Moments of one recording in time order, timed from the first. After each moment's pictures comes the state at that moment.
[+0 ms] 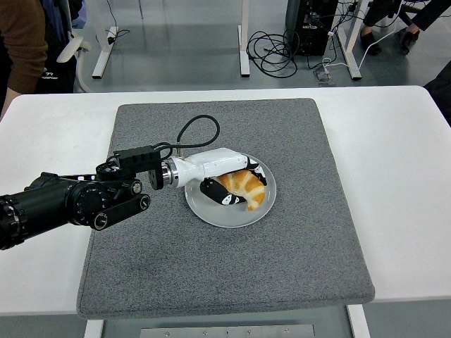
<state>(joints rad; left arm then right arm) -1.14 0.11 0.14 -0.74 1.15 0.15 -0.56 -0.07 0.00 0.09 0.12 -0.15 -0.06 0.32</state>
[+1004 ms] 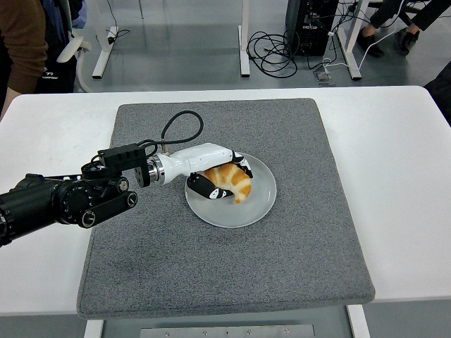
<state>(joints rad) -1.13 0.15 0.13 -0.74 1.13 0.15 -0.56 -0.07 0.00 0.09 0.12 -0.15 -0.06 0.32</state>
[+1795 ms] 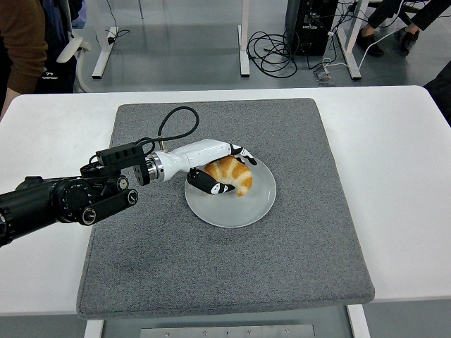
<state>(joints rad) -1.13 0.16 0.13 -0.74 1.05 0.16 -0.56 -0.07 0.00 0.09 0.12 -0.15 -0.06 0.32</state>
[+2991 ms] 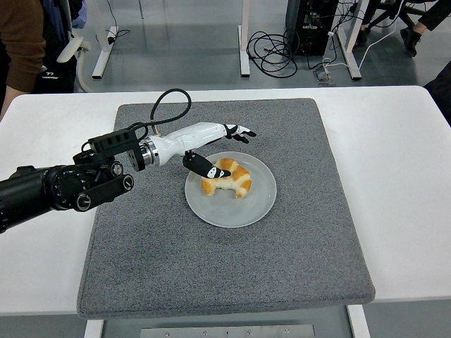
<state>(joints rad) -1.18 0.18 0.12 -0.74 0.98 0.16 -0.56 -0.07 0.00 0.09 0.12 -0.15 -0.06 0.32</state>
